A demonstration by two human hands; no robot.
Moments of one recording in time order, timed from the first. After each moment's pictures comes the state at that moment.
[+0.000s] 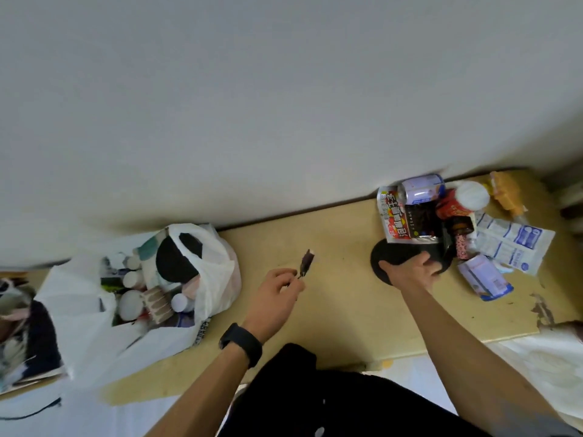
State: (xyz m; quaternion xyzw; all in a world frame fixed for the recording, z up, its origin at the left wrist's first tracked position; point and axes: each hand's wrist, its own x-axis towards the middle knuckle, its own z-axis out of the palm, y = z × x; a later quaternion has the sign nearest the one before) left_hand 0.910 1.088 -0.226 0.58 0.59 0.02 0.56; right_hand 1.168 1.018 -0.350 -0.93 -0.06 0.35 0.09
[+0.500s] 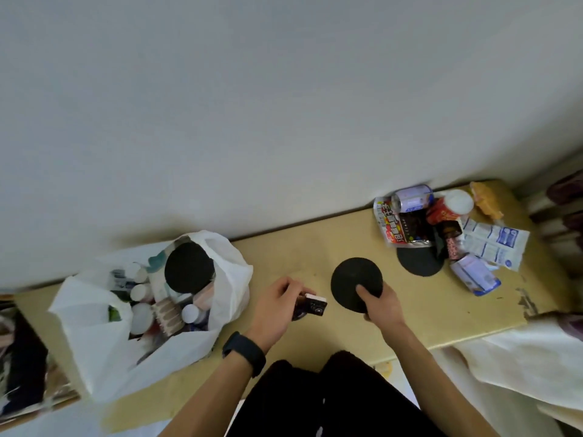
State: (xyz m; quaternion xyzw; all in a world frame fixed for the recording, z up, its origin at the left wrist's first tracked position) left_hand 0.878 1.088 -0.184 0.51 0.57 0.07 0.64; right_hand 1.059 0.987 -0.283 -0.81 -0.06 0.46 0.35
